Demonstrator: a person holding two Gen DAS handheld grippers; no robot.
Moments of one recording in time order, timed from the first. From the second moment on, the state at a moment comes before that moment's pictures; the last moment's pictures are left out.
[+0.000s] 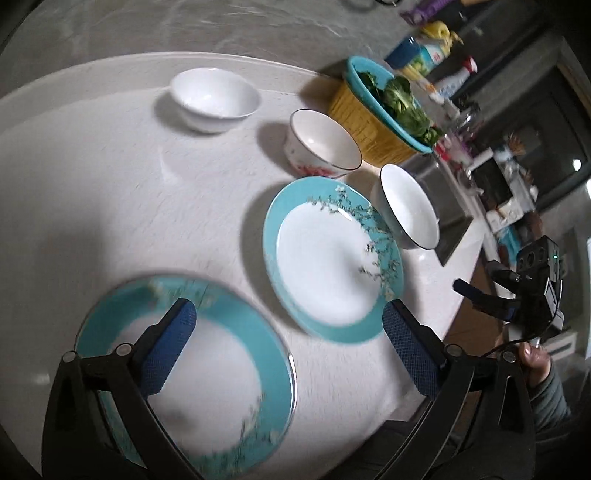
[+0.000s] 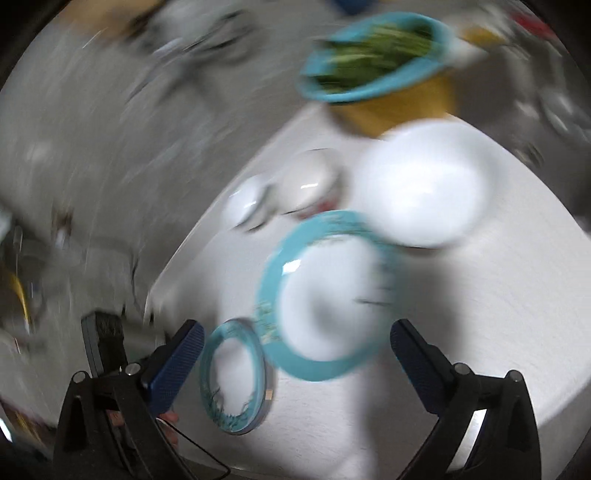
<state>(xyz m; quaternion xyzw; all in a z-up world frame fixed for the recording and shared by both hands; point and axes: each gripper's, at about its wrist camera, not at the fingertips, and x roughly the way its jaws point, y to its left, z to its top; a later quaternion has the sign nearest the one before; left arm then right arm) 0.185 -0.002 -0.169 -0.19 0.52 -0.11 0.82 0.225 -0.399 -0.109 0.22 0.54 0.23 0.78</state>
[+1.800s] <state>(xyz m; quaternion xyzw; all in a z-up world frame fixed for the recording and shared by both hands) 0.308 -0.070 -0.265 -0.04 0.64 -0.08 0.76 0.279 -0.378 -0.209 0.19 0.65 0.20 0.71</state>
